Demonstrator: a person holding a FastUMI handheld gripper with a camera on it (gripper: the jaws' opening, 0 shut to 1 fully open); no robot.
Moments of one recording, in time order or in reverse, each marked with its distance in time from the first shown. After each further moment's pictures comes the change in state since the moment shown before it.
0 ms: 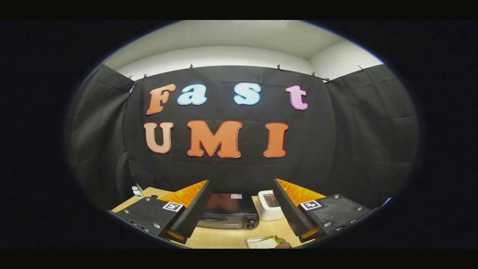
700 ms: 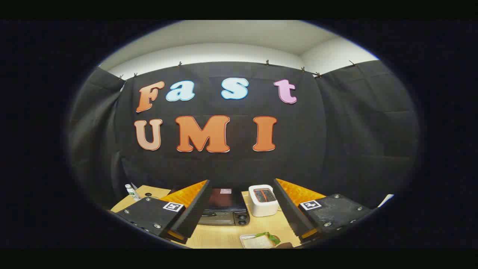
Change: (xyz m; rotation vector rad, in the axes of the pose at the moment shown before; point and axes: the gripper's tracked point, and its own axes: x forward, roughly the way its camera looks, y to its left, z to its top) arm -0.011 -0.034 -0.013 0.005 0.030 -0.057
